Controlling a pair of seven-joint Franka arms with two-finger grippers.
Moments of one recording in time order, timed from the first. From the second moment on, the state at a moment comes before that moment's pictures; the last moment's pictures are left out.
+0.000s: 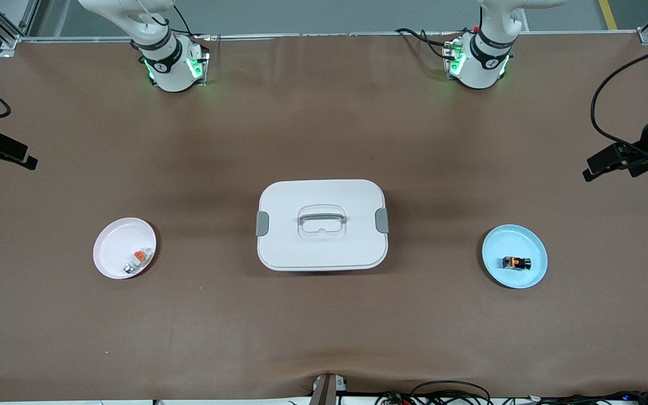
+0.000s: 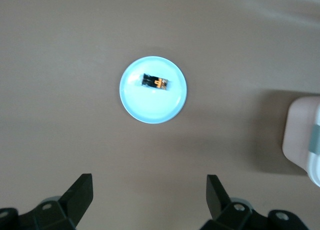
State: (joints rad) left arm -0.03 0.00 0.04 -1.65 -0.06 1.70 -0.08; right arm 0.01 0.09 -0.13 -1.45 0.09 1.51 -0.02
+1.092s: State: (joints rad) left arm -0.01 -0.12 0.02 -1.70 -0.02 1.65 -0.07; right arm 0.01 0.09 -0.13 -1.45 0.07 1.51 -0.02
